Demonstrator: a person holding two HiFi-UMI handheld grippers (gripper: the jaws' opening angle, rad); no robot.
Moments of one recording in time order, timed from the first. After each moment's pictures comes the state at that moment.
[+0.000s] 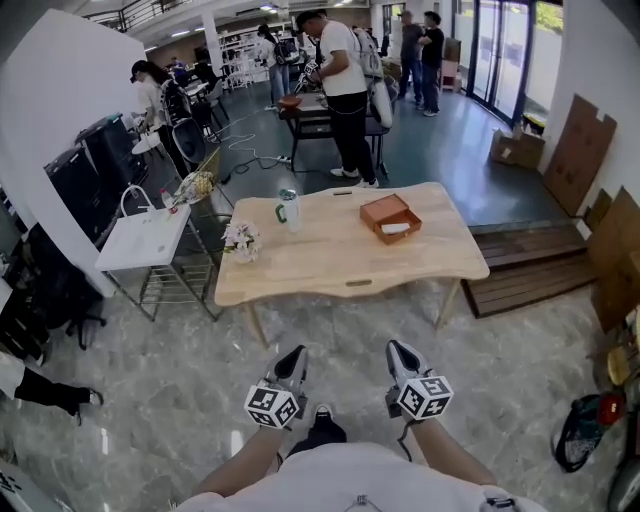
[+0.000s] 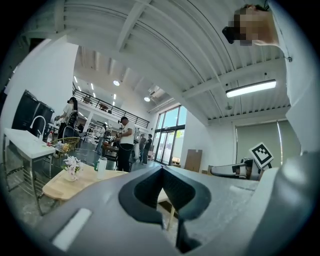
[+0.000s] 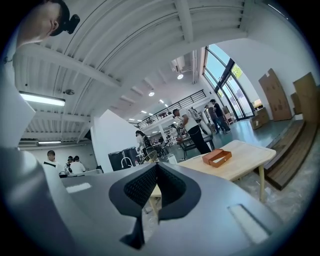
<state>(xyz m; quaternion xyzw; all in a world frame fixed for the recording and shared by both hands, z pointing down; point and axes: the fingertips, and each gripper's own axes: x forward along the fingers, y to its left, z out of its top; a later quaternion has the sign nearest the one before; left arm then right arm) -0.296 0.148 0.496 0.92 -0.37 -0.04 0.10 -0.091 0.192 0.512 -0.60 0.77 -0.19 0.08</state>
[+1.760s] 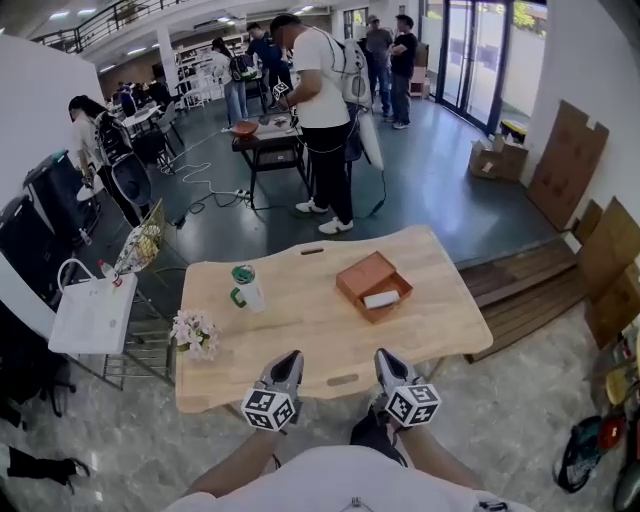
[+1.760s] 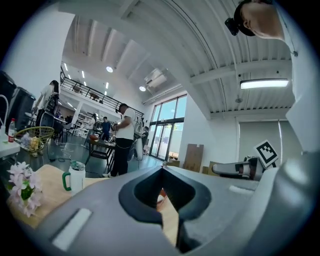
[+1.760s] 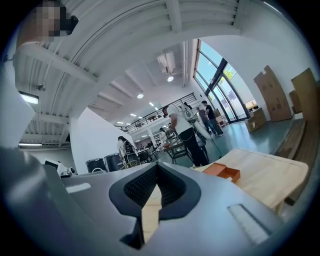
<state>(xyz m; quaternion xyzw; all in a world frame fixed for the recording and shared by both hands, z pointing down) -0.134 -0.268 0.520 0.94 -0.32 -0.01 0.11 0.048 -0.199 0.531 -0.65 0.73 -0.19 0.10</state>
